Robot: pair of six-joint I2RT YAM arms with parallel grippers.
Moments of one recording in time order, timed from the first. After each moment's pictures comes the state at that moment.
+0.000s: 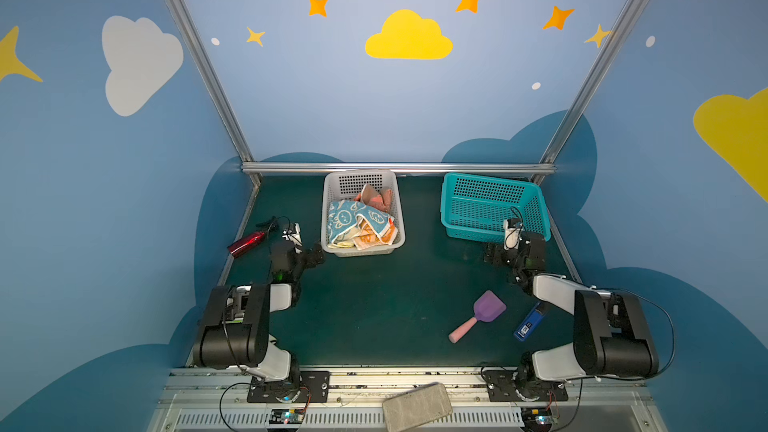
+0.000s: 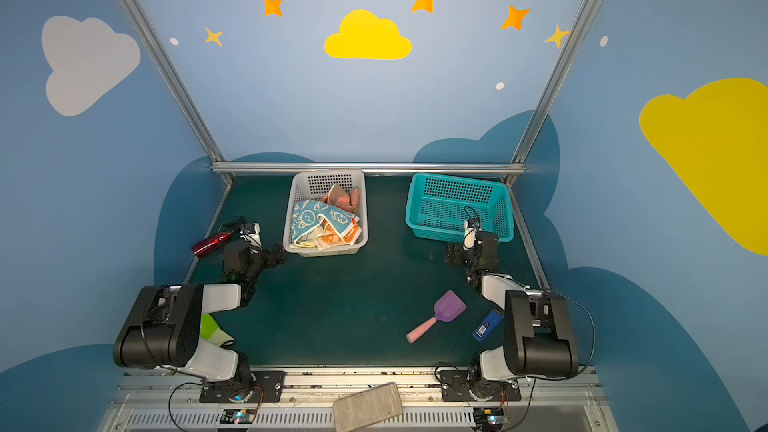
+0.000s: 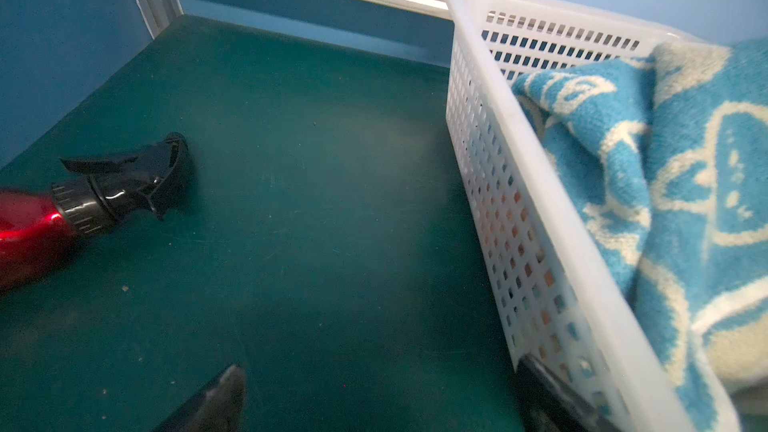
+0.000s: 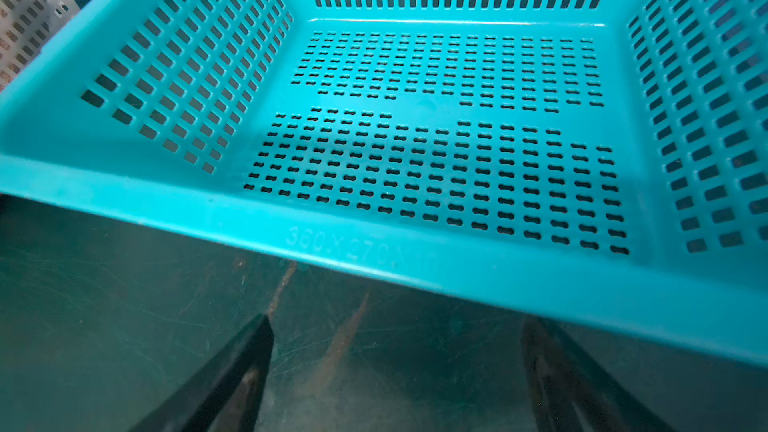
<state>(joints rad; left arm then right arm) 0.07 1.52 0.41 0.66 0.08 -0.16 0.01 1.45 0.55 0.30 -0.15 0.04</state>
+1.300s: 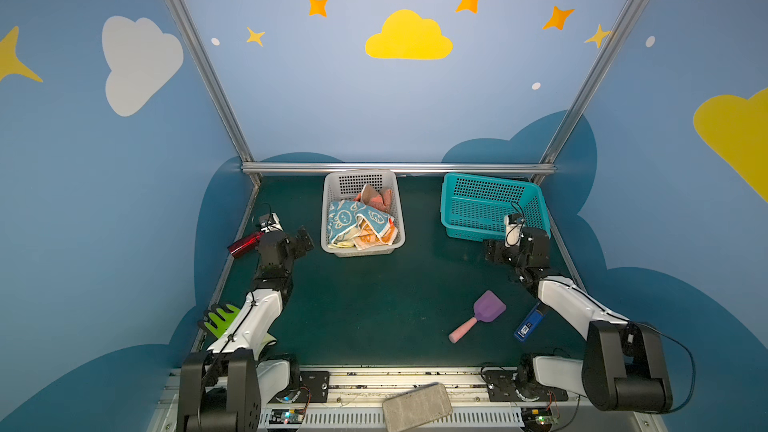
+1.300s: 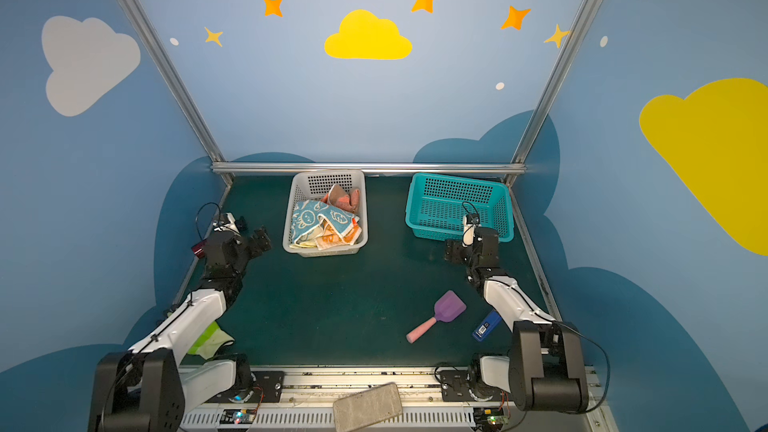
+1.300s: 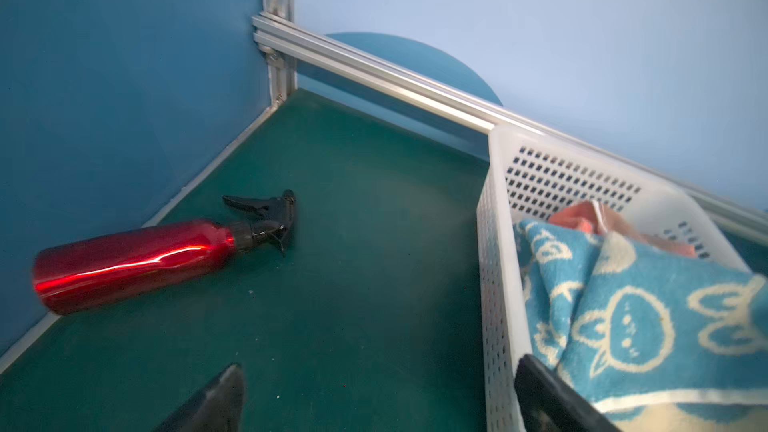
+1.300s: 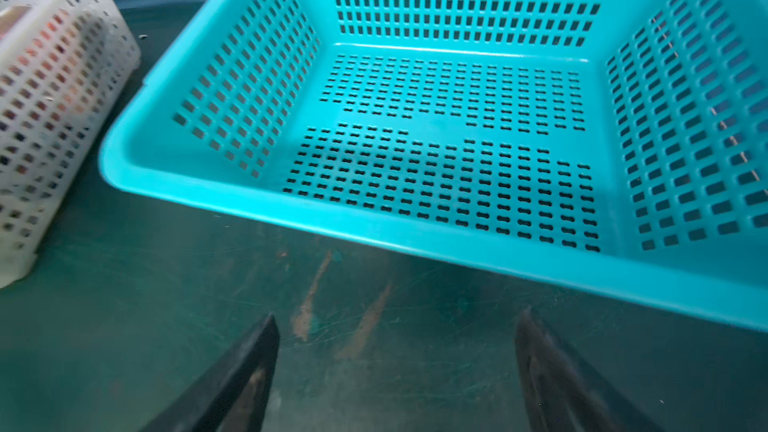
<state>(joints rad) 0.06 1.10 0.55 0.16 -0.15 -0.37 0.08 1.25 0.61 0.05 -0.10 0.05</state>
